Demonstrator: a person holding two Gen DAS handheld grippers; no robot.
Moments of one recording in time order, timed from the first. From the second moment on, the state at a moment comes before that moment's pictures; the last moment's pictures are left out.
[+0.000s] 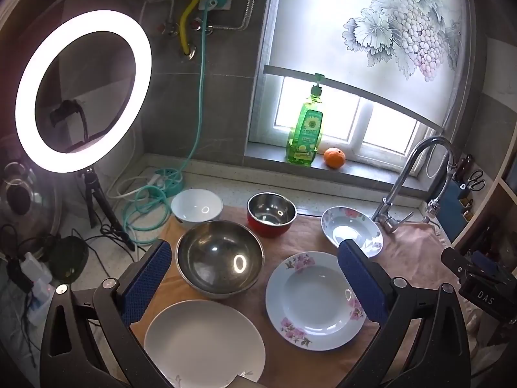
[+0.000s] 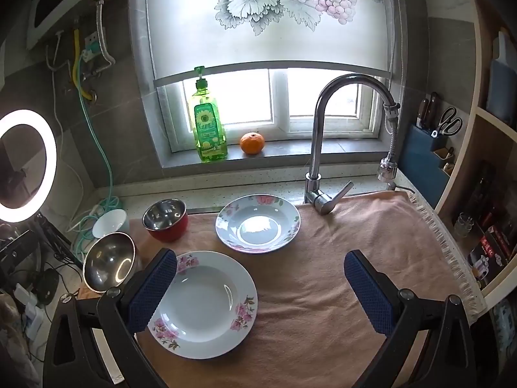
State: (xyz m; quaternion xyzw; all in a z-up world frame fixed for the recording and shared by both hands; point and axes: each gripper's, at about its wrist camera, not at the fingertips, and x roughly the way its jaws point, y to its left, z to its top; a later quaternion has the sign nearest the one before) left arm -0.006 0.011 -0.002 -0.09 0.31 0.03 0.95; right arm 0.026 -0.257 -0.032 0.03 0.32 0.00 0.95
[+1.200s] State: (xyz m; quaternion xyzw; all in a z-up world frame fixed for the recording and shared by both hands) left arm 0.001 0.010 -0.001 -0.09 0.31 0.02 0.95; right arm 0.033 -0.255 -0.035 0.03 0.32 0.00 0.95
